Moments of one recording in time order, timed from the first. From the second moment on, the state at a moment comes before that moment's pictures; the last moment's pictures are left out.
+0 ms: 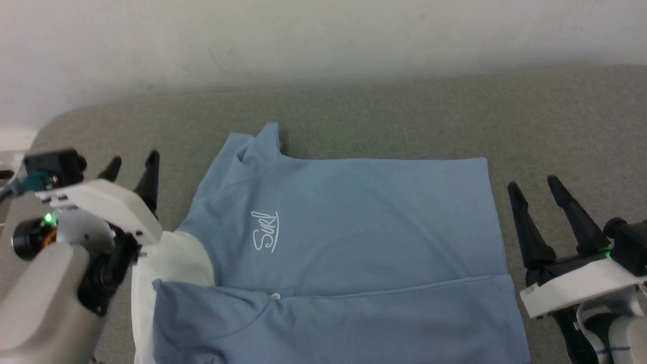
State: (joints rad) left arm -0.37 0.56 -0.36 0.14 -0.84 0.26 0.12; right arm -0.03 -0.18 0.01 -0.10 0.32 0.13 0.00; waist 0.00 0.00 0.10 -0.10
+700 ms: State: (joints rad) left arm -1.03 0.57 -0.53 0.67 -0.84 0.00 0.66; right arm -0.15 -0.15 0.12 -0.13 0.33 0.13 -0.07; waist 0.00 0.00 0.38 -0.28
